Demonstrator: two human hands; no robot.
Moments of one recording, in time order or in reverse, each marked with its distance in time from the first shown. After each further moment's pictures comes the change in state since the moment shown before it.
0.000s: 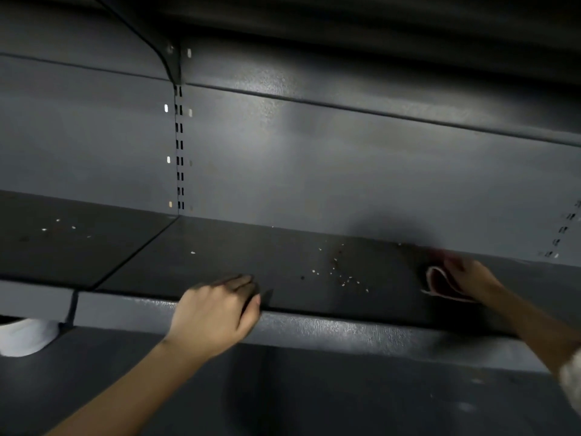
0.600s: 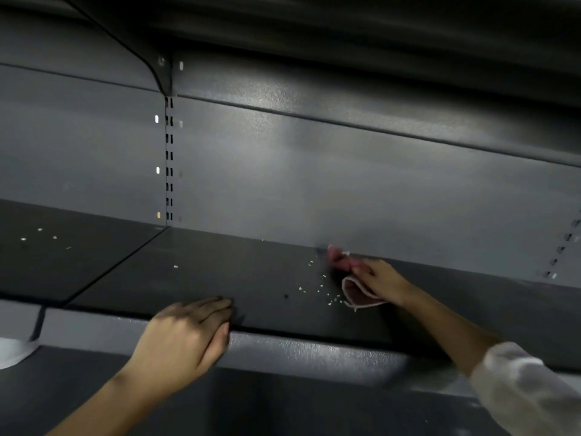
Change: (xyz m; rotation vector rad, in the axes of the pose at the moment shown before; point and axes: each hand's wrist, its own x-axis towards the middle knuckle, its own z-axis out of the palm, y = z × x) left_hand -0.009 -0.010 0.013 -0.043 0.237 0.195; right_hand 0.016 -0.094 0.048 0.158 -0.224 -0.484
